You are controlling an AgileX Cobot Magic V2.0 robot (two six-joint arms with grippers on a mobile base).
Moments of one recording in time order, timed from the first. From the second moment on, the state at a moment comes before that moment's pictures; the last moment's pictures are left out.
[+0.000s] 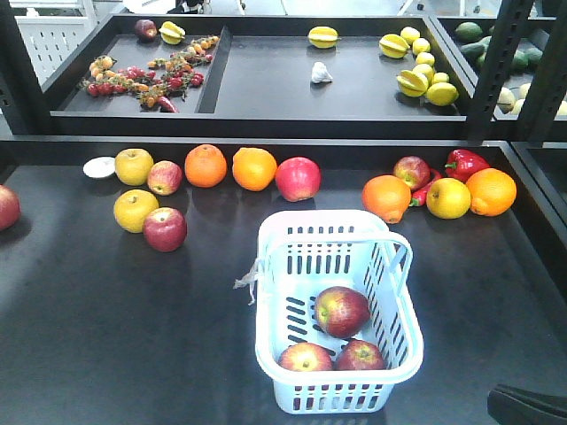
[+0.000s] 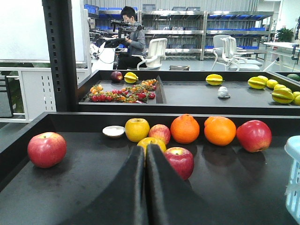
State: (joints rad) left arm 0.00 -0.01 0.02 -0.03 0.07 -0.06; right arm 0.42 0.34 -0.35 0.36 0.59 -0.36
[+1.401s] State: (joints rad) left arm 0.01 -0.01 0.02 -0.03 0.07 -0.06; right arm 0.07 0.01 0.03 0.10 0.33 0.13
